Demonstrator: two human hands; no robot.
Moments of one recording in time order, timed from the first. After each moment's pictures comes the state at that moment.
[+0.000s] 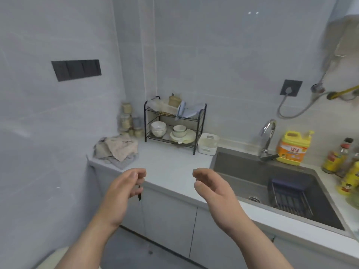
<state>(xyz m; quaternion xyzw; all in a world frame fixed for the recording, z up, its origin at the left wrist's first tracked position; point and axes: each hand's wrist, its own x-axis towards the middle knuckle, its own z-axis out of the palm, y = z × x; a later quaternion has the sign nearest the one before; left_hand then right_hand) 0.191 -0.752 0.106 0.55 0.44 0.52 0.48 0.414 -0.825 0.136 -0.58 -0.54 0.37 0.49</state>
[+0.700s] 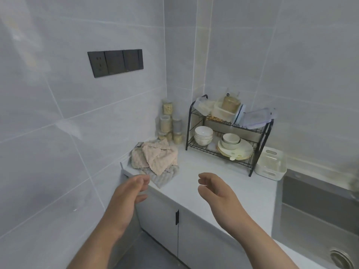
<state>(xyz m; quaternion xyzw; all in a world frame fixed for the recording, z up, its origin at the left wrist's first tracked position) 0.072 -0.537 0.061 0.50 0.54 0.51 0.45 0.310 -0.553 0.084 -0.56 -0.57 0.44 0.41</state>
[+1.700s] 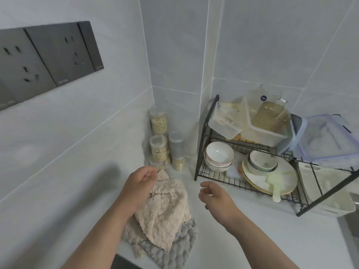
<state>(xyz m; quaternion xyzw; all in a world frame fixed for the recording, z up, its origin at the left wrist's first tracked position) 0.039 -0.102 0.030 0.60 0.58 0.31 0.46 0.258 -0.168 -0.001 -0.68 -0.42 0.49 0.34</state>
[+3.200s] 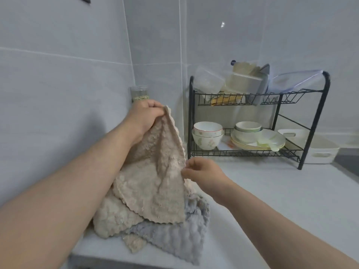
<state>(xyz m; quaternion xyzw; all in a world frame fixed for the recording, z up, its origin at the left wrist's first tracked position) 0.057 -0.057 -0.029 0.71 0.35 0.48 0.38 0.189 -0.183 -0.140 -0.63 -0.50 0.32 0.50</state>
